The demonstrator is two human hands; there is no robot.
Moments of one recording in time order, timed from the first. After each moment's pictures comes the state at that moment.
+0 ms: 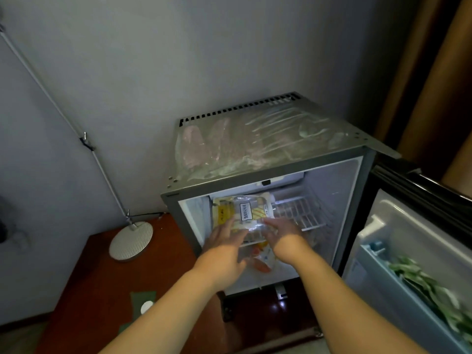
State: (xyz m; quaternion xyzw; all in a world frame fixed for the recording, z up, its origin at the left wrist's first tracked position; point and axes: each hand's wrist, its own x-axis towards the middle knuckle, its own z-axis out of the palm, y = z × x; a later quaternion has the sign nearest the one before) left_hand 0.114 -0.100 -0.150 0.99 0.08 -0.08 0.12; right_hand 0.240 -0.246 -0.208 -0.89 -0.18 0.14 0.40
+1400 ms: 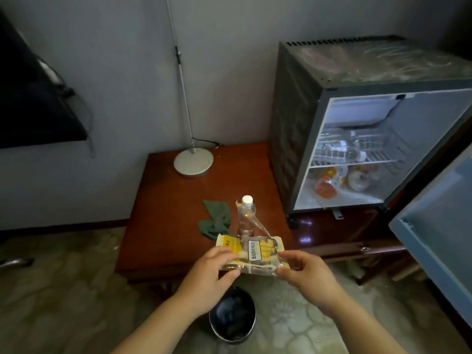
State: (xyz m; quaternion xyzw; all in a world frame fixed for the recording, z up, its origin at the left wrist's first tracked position) left_hand -0.252 0.057 -0.262 0.91 0.15 -0.03 0.40; right_hand -0.124 -0.176 -0.263 -0.82 -0.10 0.30 0.48
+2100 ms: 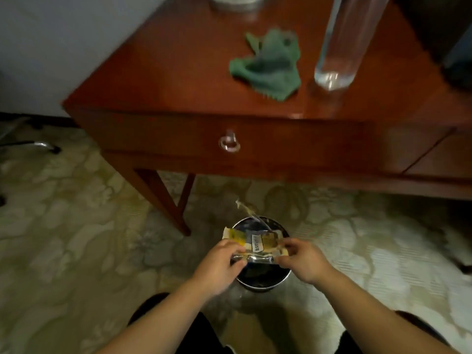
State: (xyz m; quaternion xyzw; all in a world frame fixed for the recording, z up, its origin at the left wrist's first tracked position) left_hand -0.311 0.058 -0.740 0.86 0.32 -0.12 0.38; right_hand -0.134 -0.101 -0.735 -0.83 -0.23 0.44 0.25
